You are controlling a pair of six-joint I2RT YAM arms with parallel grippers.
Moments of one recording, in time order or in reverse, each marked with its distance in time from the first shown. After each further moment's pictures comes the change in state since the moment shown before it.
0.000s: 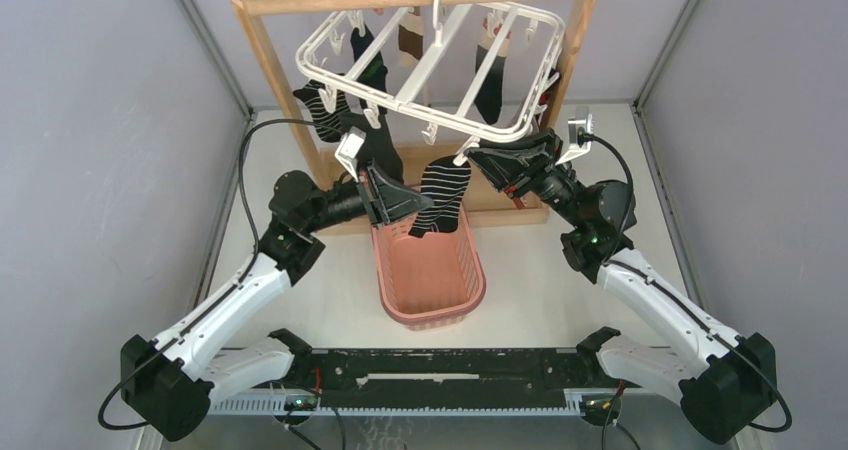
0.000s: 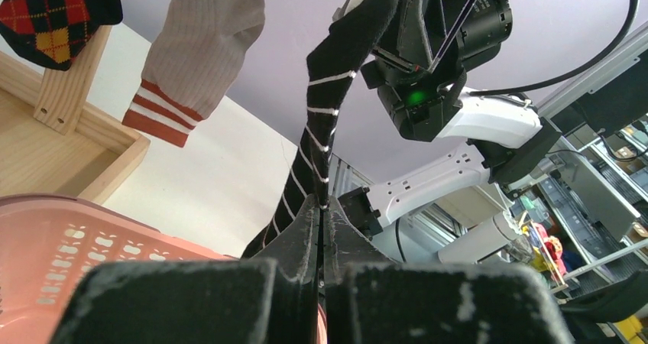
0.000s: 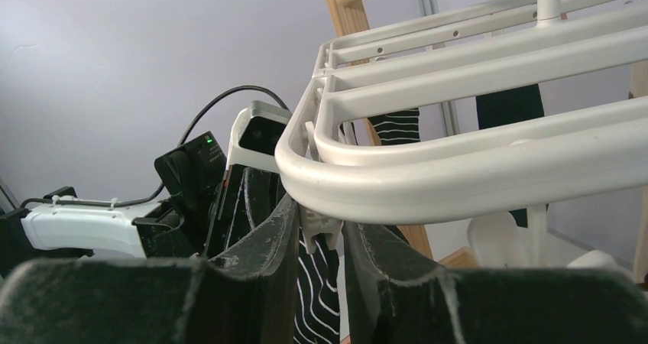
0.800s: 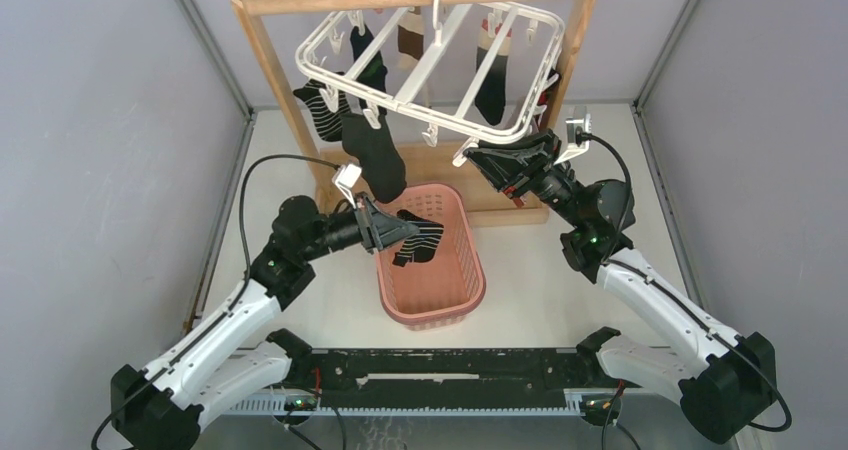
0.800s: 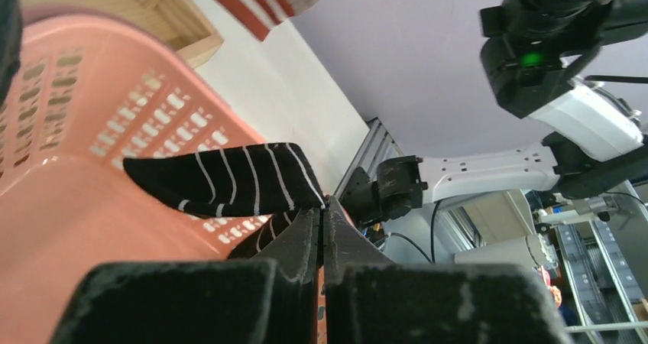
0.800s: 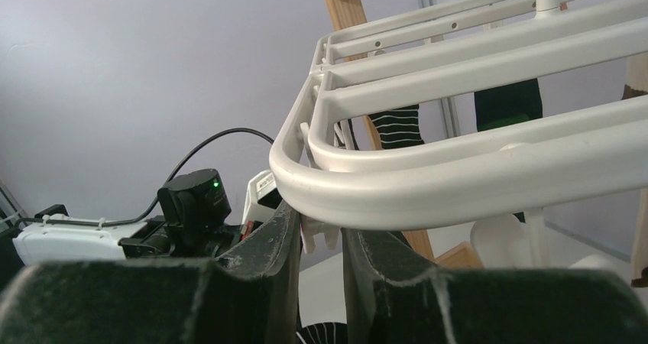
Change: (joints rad) left arm 0.001 -0.164 -0.165 -0.260 -0.142 0.024; right arm 0.000 0.002 0.000 -0.012 0.000 0.000
